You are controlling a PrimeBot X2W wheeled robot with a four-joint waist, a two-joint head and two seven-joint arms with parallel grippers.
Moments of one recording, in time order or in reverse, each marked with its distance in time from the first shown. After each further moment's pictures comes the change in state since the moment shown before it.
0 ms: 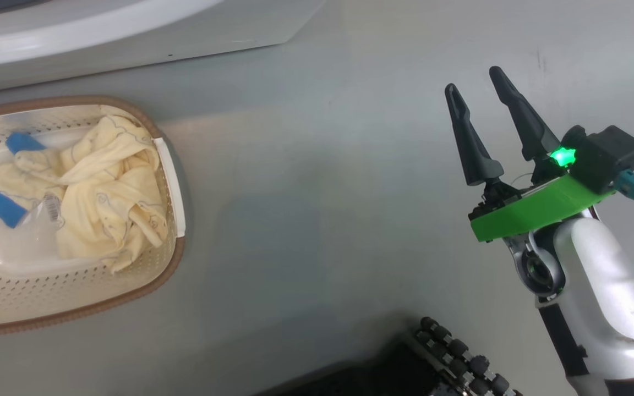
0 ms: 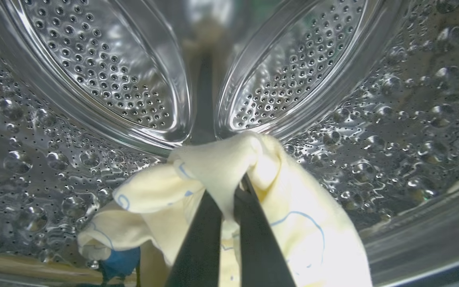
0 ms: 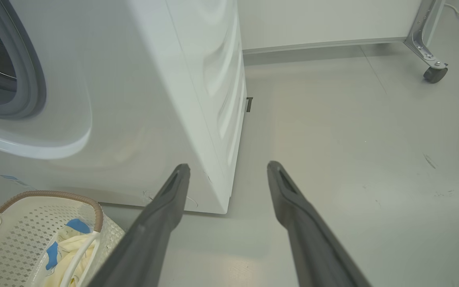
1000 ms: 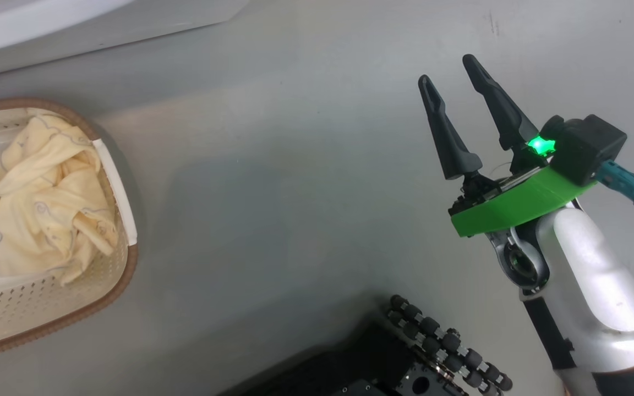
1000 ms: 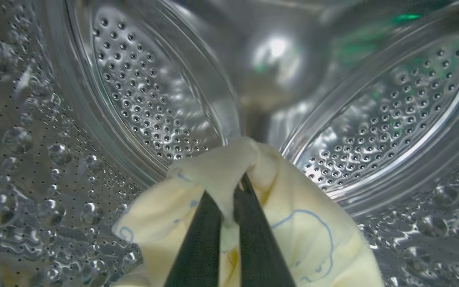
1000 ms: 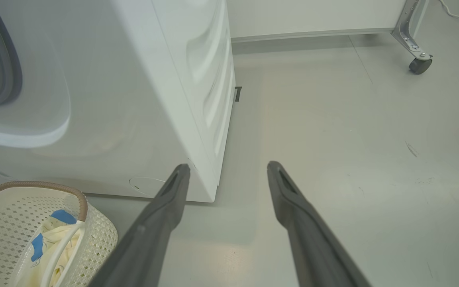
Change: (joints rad) left arm -0.429 -0.058 -0.053 0.596 0.165 0.068 -0.398; right arm -0.041 0.022 0.052 -0.010 0.004 0.000 0.000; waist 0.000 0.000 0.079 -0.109
